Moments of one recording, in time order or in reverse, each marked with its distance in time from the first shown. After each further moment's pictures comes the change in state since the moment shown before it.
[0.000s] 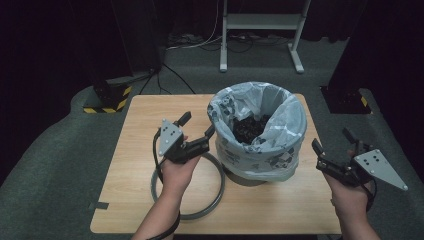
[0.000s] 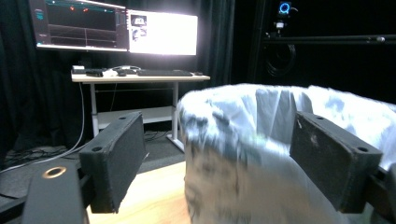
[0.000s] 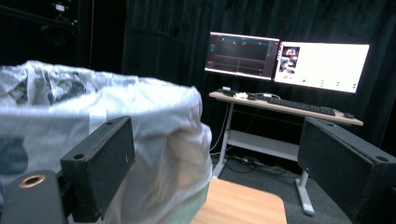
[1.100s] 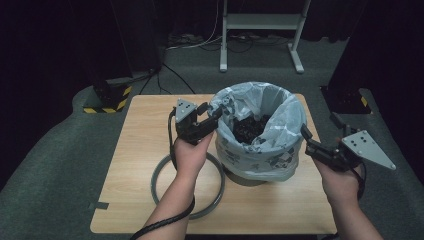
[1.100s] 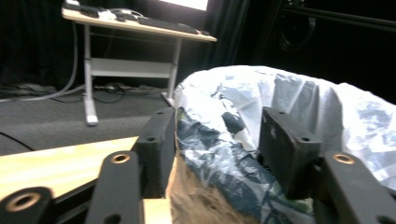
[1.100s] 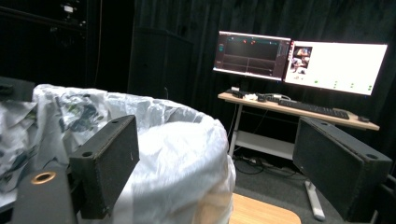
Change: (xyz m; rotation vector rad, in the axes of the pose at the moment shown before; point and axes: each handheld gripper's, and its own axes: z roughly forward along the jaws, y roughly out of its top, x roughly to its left) left arm 0.003 0.008 0.050 0.200 0.027 -0.168; right arm 0.019 0.031 0.036 0.036 0.027 0.009
